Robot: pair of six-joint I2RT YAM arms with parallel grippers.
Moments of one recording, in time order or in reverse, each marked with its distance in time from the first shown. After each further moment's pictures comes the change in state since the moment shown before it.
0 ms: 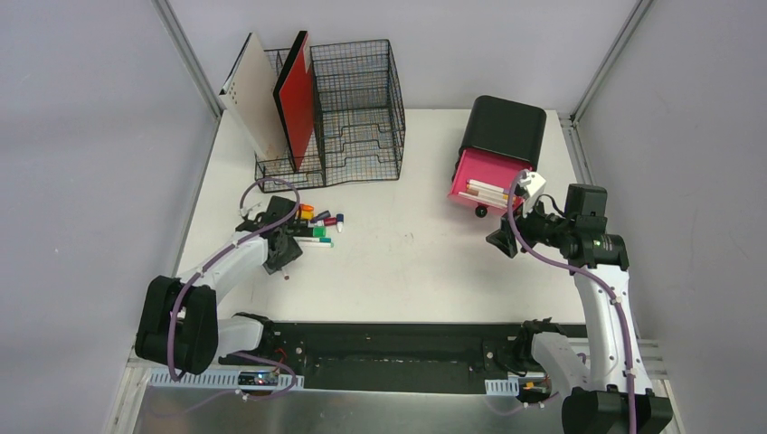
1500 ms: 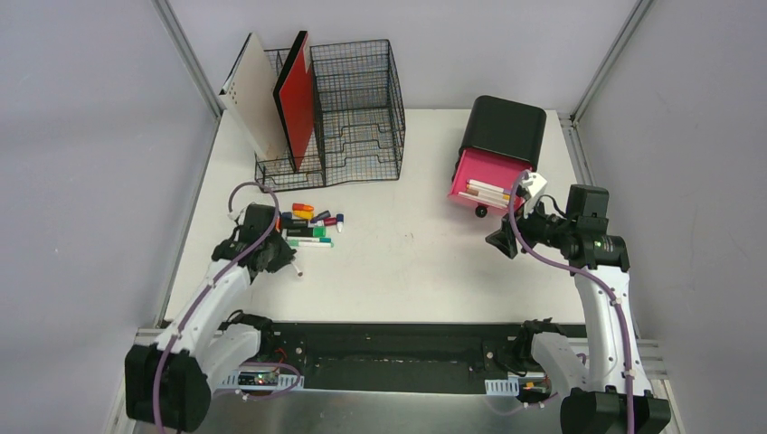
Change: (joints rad) left arm 0.071 -0.253 -0.030 -0.042 0.196 0.031; right arm -0.016 -0.006 -0.001 0.000 -0.029 -0.007
